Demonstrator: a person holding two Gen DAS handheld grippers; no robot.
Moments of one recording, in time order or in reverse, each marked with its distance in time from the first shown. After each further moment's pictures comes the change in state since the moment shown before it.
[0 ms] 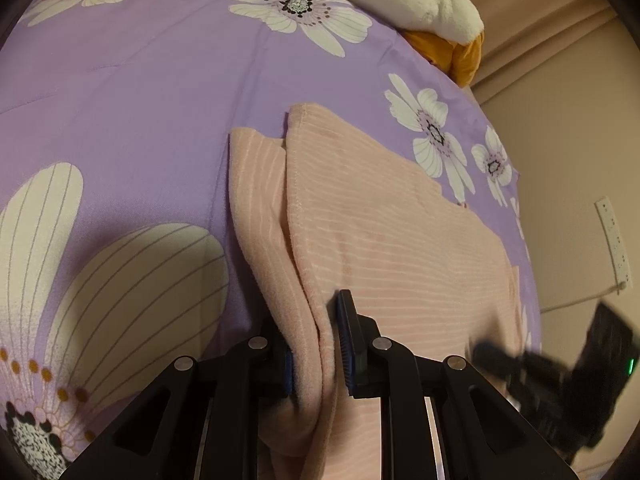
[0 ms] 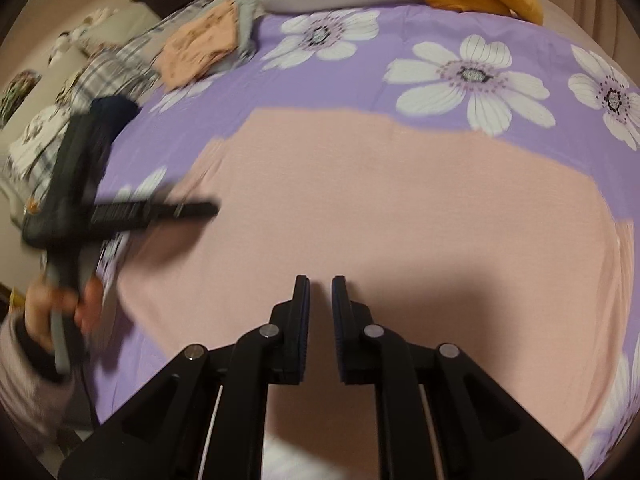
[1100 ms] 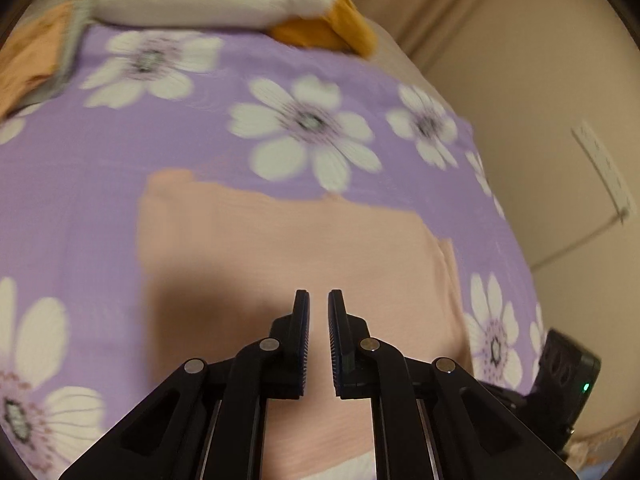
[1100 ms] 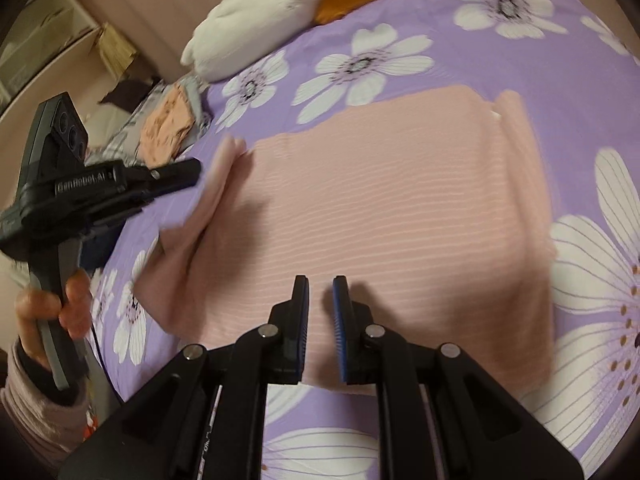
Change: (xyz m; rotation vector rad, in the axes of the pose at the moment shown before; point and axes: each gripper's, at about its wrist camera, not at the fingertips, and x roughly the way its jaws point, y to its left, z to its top) left arm 0.016 -0.170 -0.009 0.284 0.019 0.035; right arm -0.056 -0.096 -0.056 0.379 -0.164 0.081
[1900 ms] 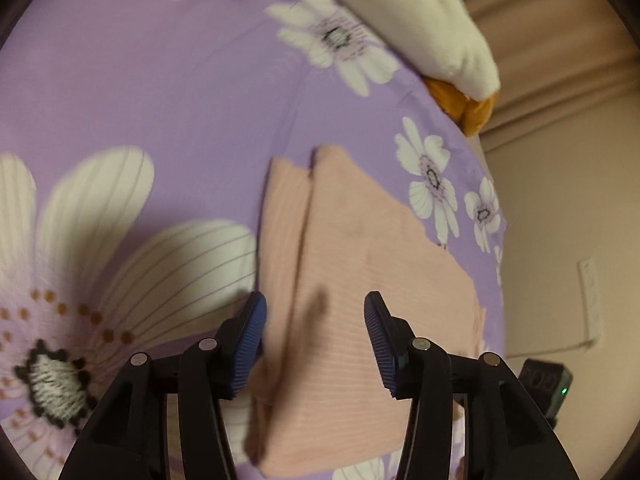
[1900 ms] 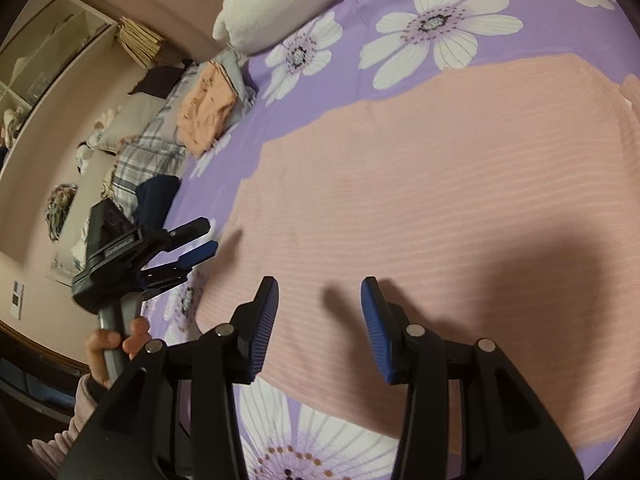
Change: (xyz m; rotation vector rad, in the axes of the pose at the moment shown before) left arm -0.045 0.187 -0.046 -0.487 -0.066 -0.110; right arm 0.061 0.056 0.017 0.002 0.129 0.177
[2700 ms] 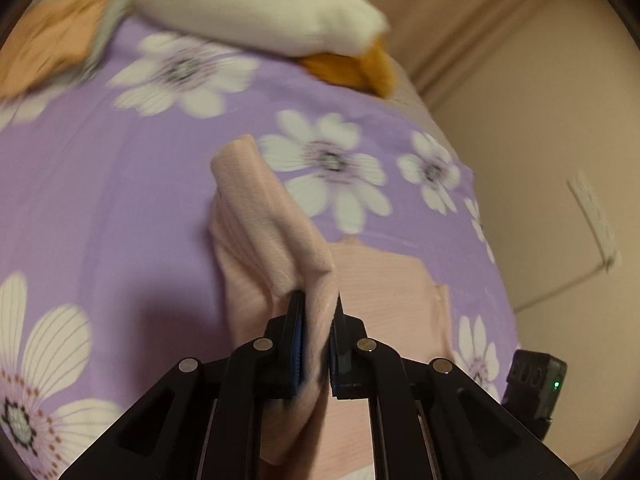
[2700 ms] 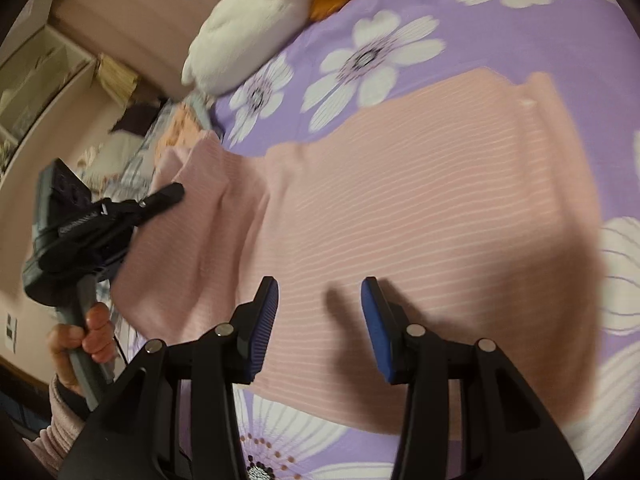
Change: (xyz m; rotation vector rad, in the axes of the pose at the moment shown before) left arm 0.028 -0.173 -0.024 0.412 -0.039 0.045; right arm -0.059 -0.054 -0.001 0.103 -0.150 -0.054
